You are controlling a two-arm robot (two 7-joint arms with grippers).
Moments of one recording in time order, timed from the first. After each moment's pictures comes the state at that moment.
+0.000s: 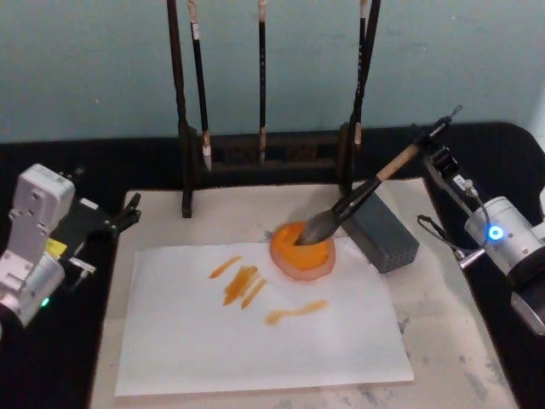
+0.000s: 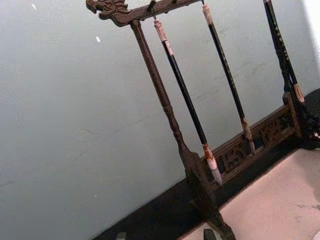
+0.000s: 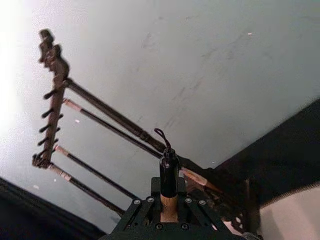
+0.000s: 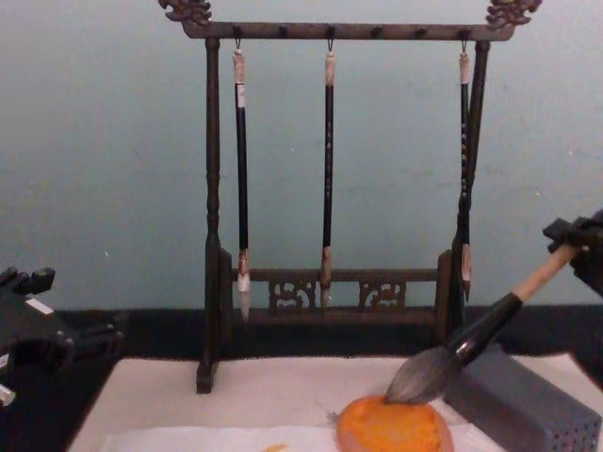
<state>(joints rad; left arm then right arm) -0.20 0.60 0.45 -1.41 -0.25 -0.12 0.03 0.34 0.36 -0.28 -1.17 1.37 0.13 0.40</state>
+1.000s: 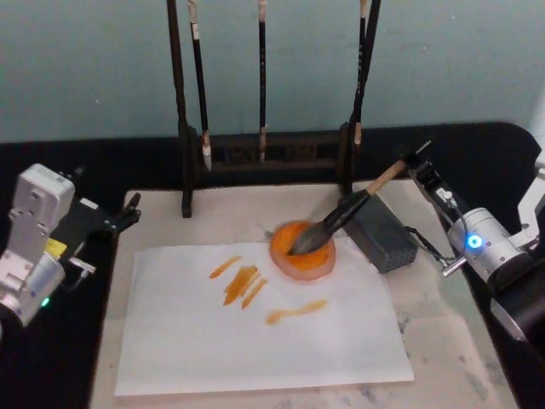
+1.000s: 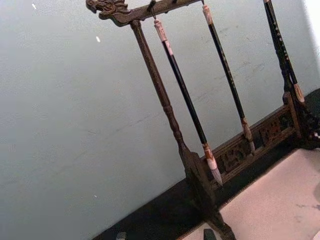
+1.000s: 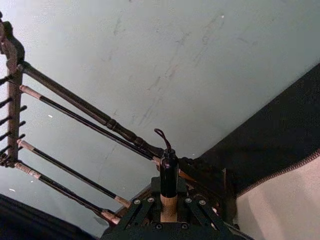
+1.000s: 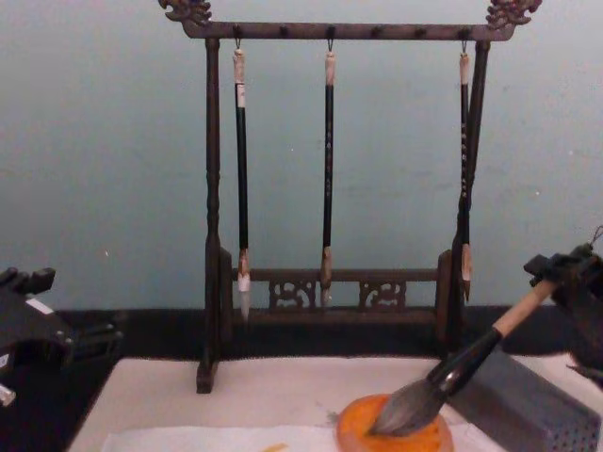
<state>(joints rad) -0.20 0.60 0.45 -1.41 -0.25 -0.12 0.03 0.39 0.33 -0.35 -1.06 1.37 0.08 0.38</state>
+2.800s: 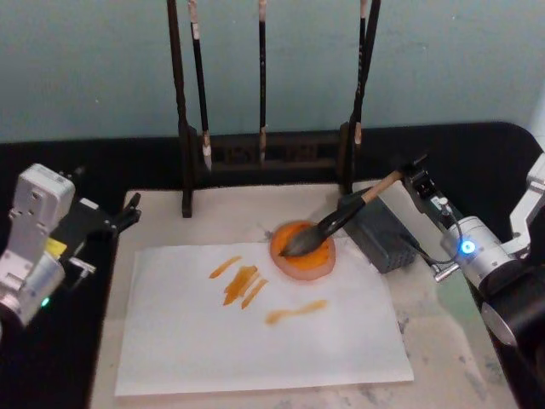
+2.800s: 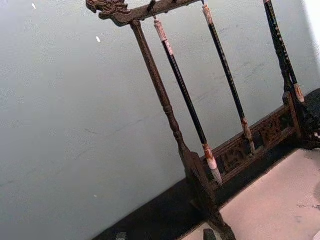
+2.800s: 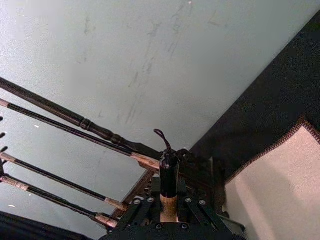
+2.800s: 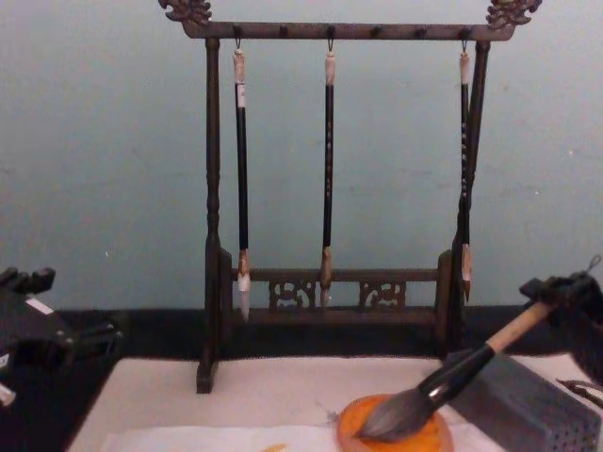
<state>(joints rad) -0.20 0.60 0.45 -1.41 -0.25 -0.12 0.03 0.40 0.29 -0.33 -1.00 1.42 0.11 0.37</state>
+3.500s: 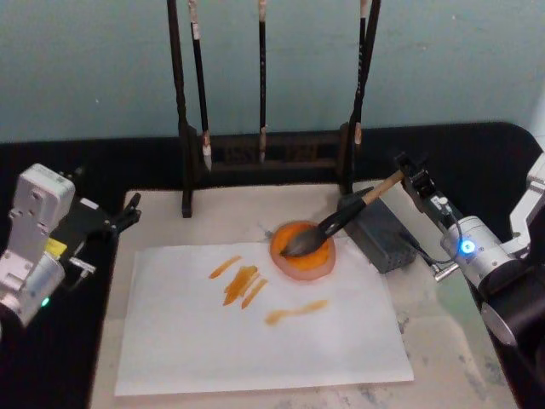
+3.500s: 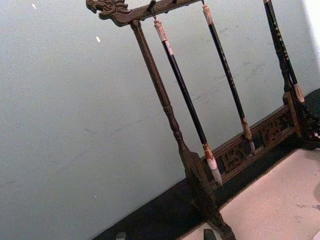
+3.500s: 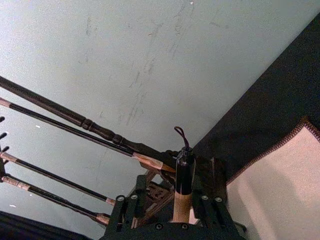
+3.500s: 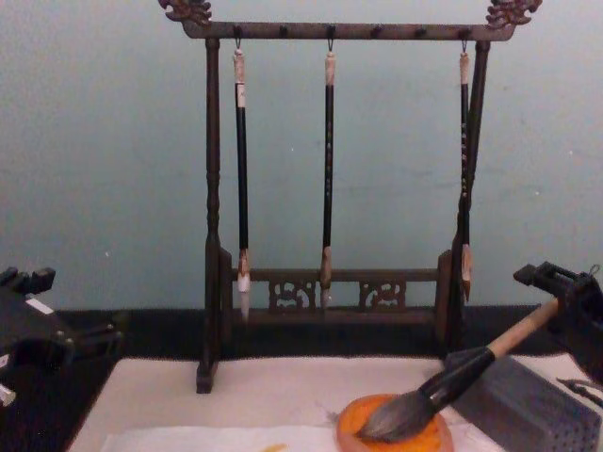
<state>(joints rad) -0.20 0.60 0.45 -1.41 -0.25 -0.12 0.03 0.40 0.29 -0.33 -1.00 1.42 0.11 0.37</state>
